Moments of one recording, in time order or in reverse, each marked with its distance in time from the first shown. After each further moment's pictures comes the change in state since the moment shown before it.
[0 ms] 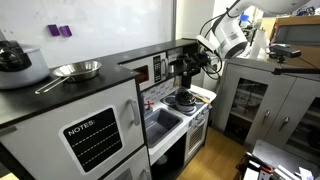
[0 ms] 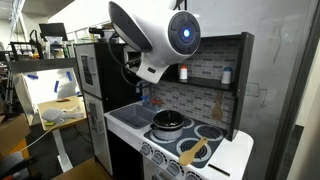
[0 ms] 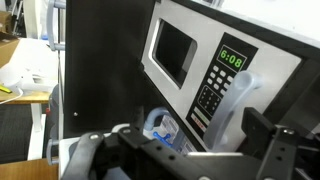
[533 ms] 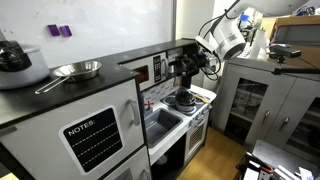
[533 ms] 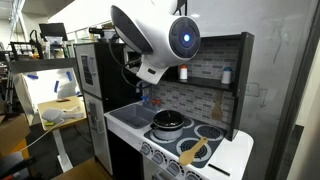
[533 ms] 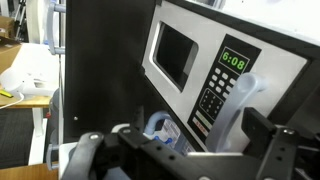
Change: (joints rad) arm 0.003 0.016 0.004 0.009 0.014 -0.017 0.000
